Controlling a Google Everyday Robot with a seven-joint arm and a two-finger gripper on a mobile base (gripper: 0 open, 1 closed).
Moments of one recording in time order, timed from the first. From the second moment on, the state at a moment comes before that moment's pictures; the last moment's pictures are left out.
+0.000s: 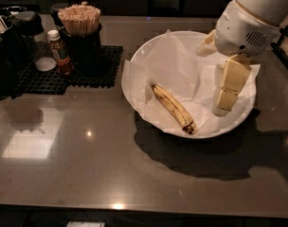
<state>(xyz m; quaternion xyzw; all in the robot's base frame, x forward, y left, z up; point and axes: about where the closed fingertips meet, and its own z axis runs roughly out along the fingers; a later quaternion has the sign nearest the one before) 0.471 -0.130 0.946 -0.69 0.71 0.11 0.12</state>
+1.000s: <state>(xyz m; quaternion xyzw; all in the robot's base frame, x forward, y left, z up) 0.488 -0.109 0.935 -0.69 0.70 0.11 0.13</state>
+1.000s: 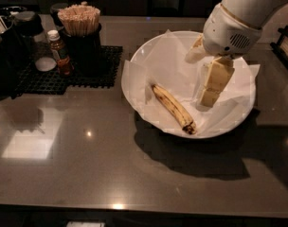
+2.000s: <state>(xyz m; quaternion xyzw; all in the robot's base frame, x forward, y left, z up) 0.489 -0.109 0.935 -0.69 0.70 0.11 0.13</state>
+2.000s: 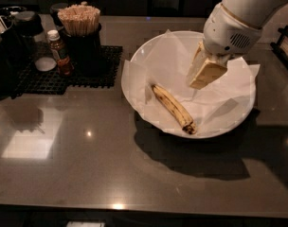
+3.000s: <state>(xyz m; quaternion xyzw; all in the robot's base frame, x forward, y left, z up) 0.518 -0.121 0.915 -0.67 0.71 0.15 0.17</state>
